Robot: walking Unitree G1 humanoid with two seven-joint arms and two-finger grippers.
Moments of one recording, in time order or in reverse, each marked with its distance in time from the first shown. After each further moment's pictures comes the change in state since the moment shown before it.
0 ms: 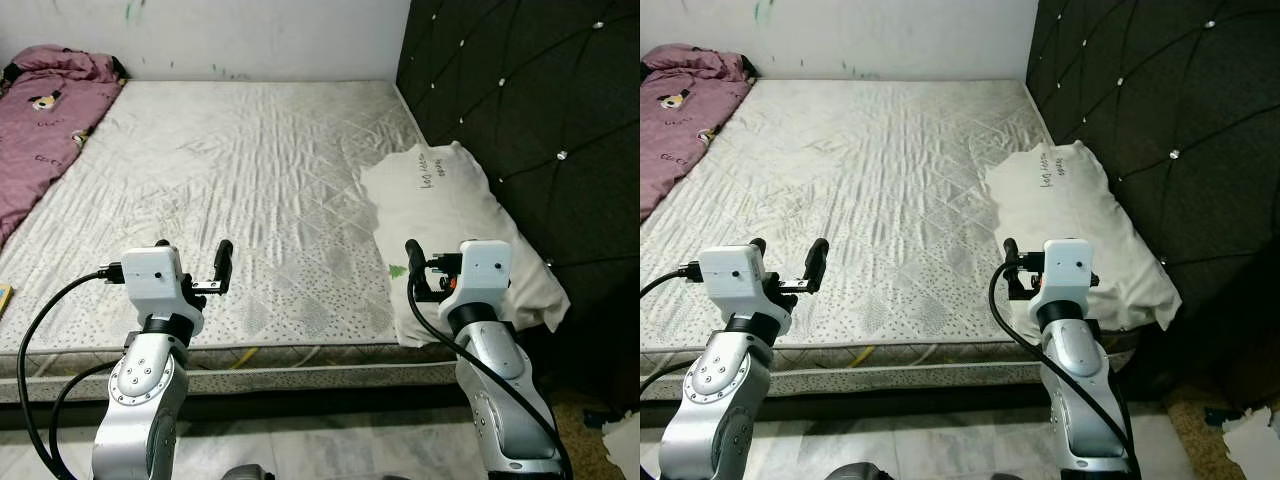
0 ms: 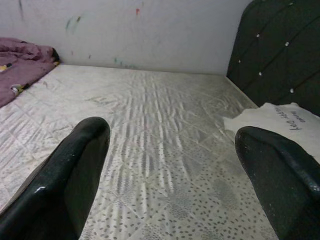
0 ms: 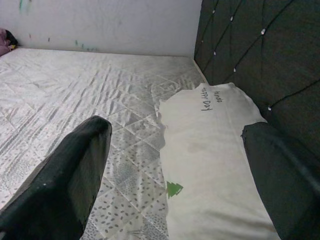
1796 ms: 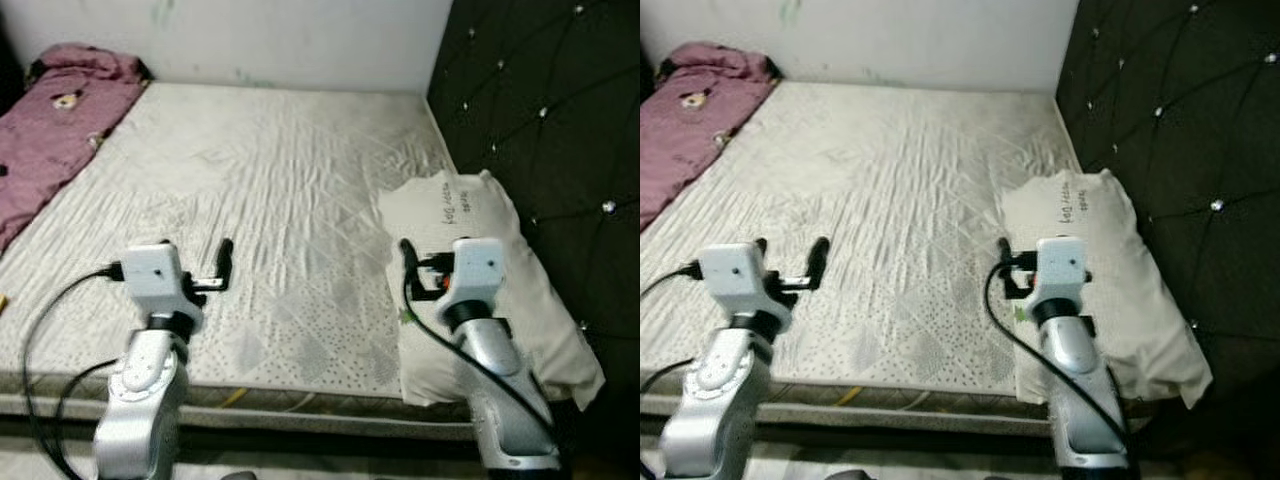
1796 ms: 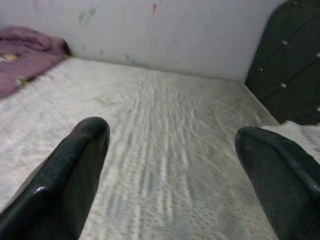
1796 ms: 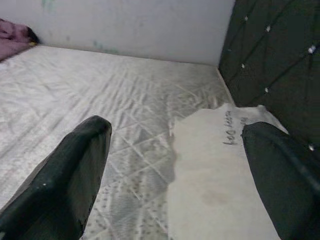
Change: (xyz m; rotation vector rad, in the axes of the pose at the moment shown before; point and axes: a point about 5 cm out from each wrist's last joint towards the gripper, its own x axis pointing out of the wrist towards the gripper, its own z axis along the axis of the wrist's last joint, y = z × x) left arm 0.004 -0.007 -0.001 -0.045 0.015 -0.016; right arm 0.003 0.000 0.002 -0.013 -0.007 0.022
